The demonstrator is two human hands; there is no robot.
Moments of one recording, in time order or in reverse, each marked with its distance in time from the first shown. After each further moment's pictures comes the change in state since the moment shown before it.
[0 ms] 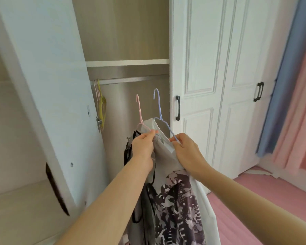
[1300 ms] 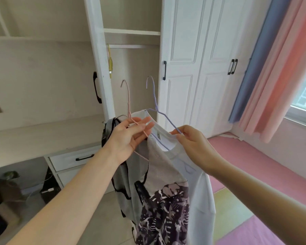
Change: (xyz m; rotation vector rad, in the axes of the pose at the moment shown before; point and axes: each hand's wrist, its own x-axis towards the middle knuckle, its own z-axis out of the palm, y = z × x) left_hand -0.391 -0.048 -0.116 -0.357 -0.390 -0.019; right_hand -0.390 -0.024 -0.135 -0.073 -0.175 -0.017
